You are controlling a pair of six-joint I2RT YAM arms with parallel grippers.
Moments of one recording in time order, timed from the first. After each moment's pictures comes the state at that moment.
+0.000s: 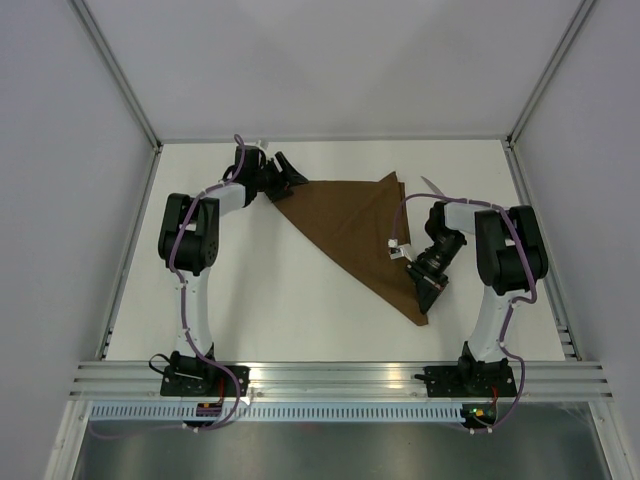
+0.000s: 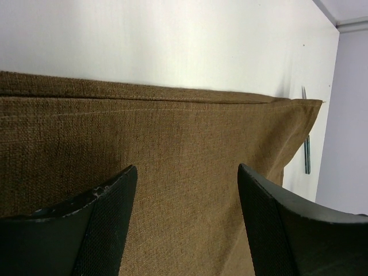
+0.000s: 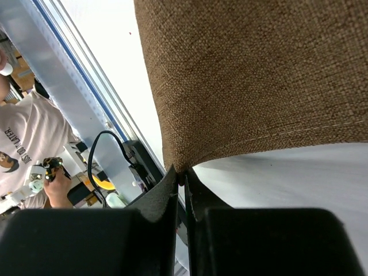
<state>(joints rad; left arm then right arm) -0.18 2.23 1.51 0.10 0.47 -0.73 0.12 1.98 1.13 -1.31 -0.58 -0.86</state>
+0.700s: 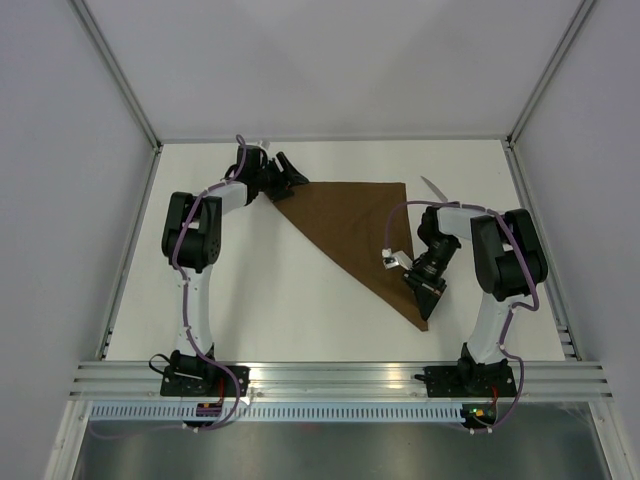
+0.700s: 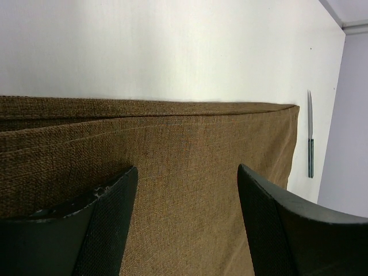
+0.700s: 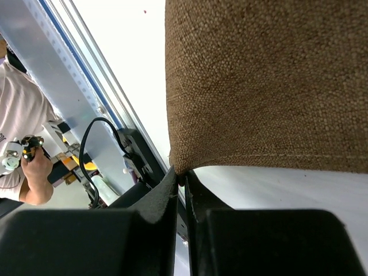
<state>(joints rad) -0.18 2.28 1.57 0.08 0.47 -0.73 0.19 1.93 1.09 -1.32 -0.53 -0.91</state>
